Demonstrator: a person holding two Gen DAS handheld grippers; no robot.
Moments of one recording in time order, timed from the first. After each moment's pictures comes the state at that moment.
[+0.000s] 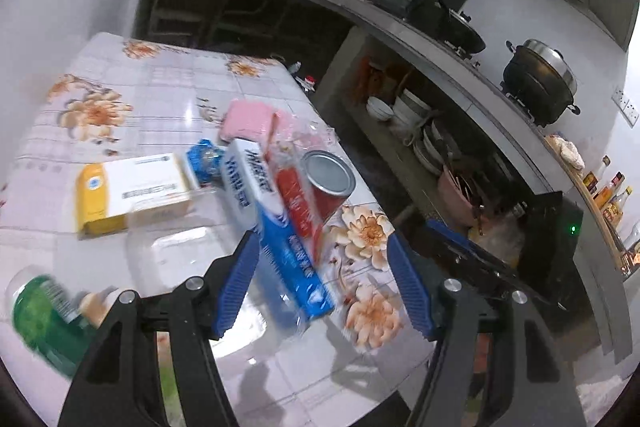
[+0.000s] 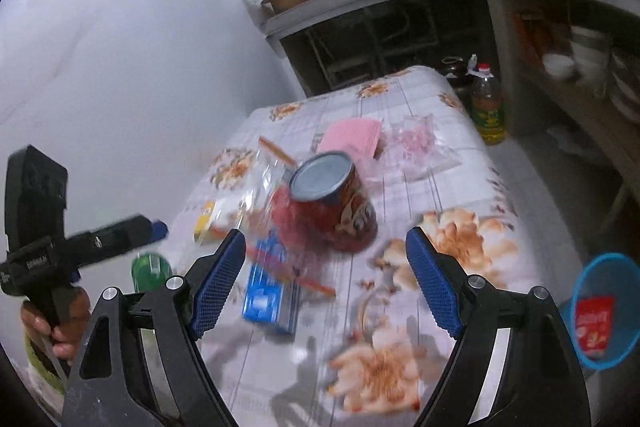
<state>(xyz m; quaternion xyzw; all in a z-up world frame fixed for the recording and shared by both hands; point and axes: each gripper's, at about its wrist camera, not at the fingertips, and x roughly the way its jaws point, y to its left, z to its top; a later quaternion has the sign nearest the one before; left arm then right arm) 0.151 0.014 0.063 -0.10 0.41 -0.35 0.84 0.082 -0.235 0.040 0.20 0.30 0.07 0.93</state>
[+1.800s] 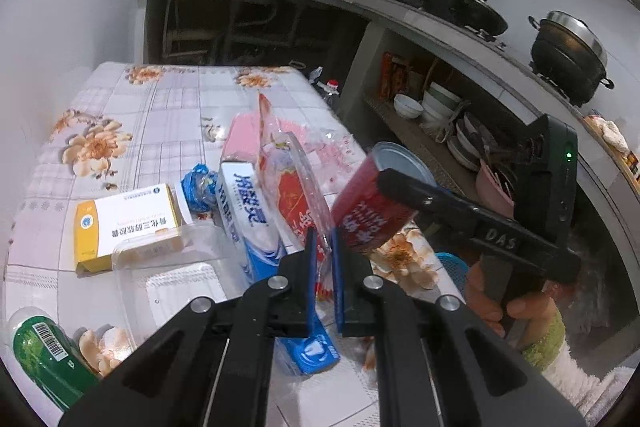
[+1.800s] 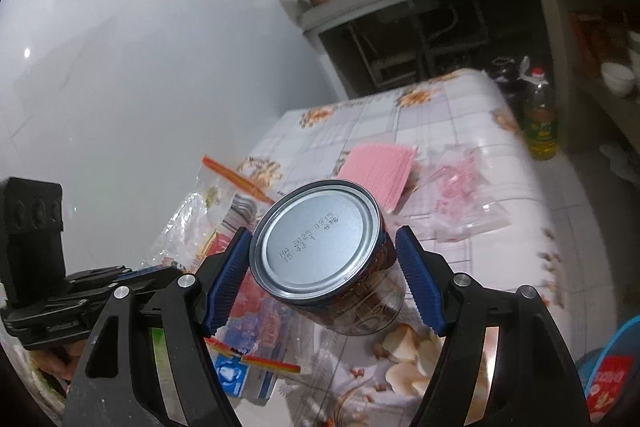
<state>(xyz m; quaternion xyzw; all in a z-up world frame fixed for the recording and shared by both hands) 0.155 -0.039 0.061 -0.03 0.38 -0.30 0.87 0.152 -0.261 0.036 0.20 0.29 0.16 0.92</state>
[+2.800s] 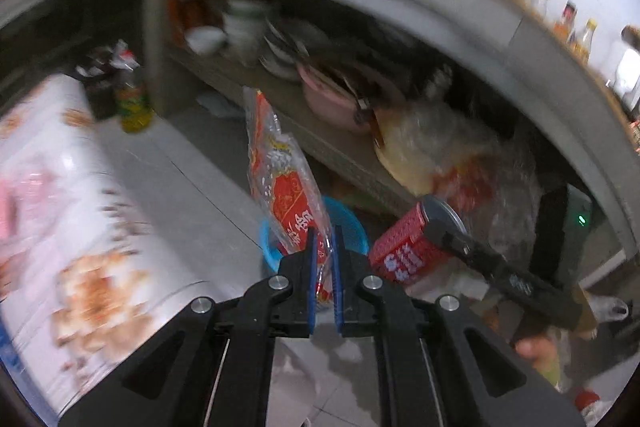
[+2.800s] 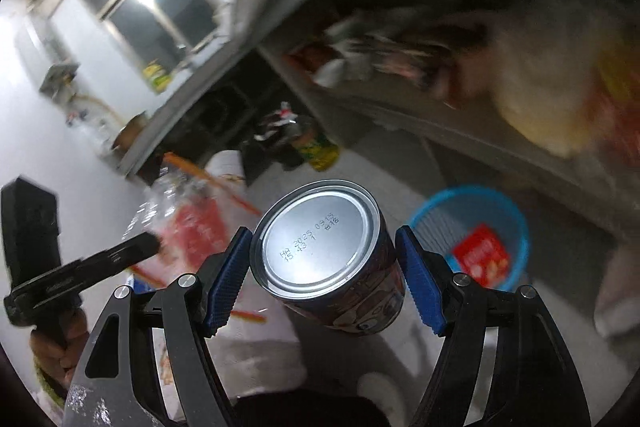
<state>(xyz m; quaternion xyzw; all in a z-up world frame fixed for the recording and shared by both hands) 0.067 -0.351 0.038 0.12 0.43 -0.53 0.72 -0.116 -0.476 -0.022 0.39 0.22 -0.19 0.87</state>
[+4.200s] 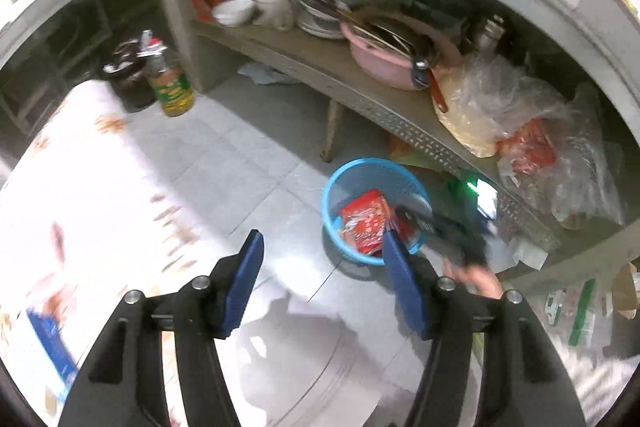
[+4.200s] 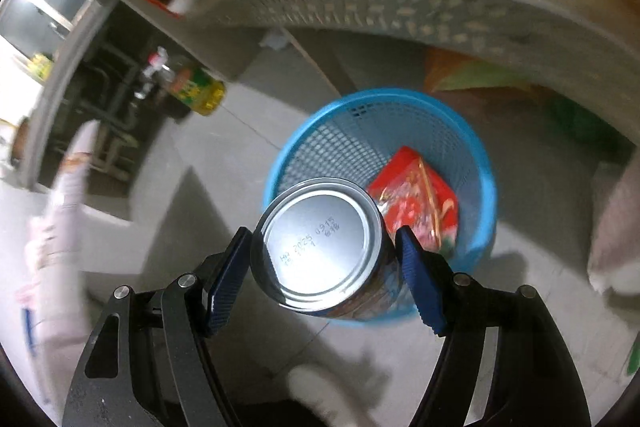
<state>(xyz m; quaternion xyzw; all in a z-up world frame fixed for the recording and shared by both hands) 0.095 -0.345 0.044 0.22 0.44 -0.45 0.74 -0.044 -0.580 -0.218 0.44 0.38 -0.29 0.76</state>
